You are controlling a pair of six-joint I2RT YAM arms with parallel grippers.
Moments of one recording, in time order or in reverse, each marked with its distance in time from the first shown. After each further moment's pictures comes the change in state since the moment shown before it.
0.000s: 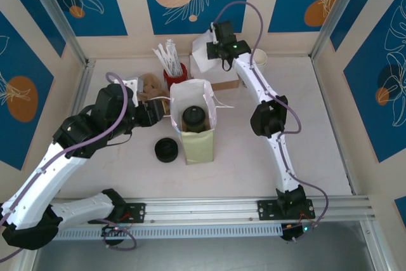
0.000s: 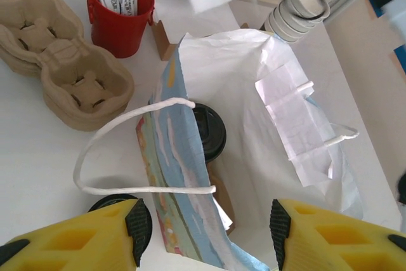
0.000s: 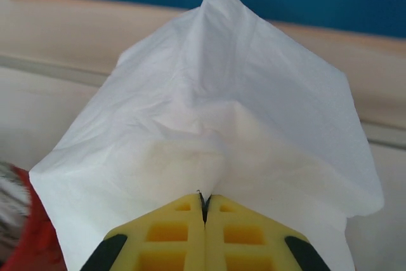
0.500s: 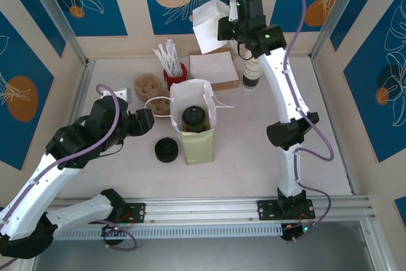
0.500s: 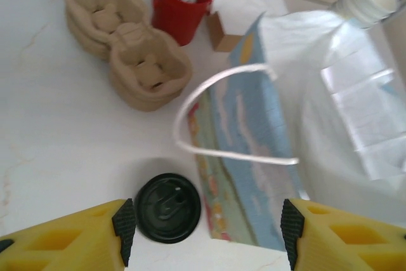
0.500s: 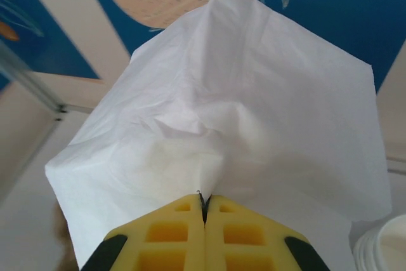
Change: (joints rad) left arm 0.000 -0.117 -0.117 -0.087 -0.137 -0.031; right arm 0.018 -0.386 0.017 -0.220 -0.127 0.113
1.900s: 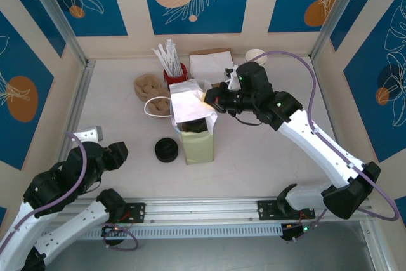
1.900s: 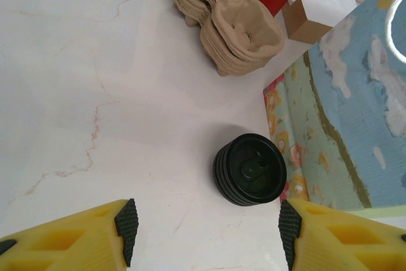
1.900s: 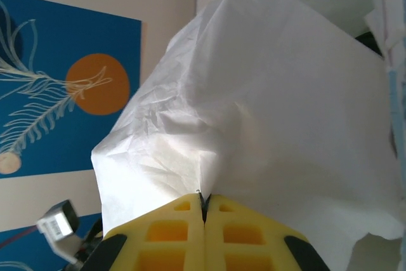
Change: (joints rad) left arm 0.000 -0.454 -0.334 -0.137 -0.112 -0.108; right arm 0.264 -0.789 -1.277 0.382 -0.303 0.801
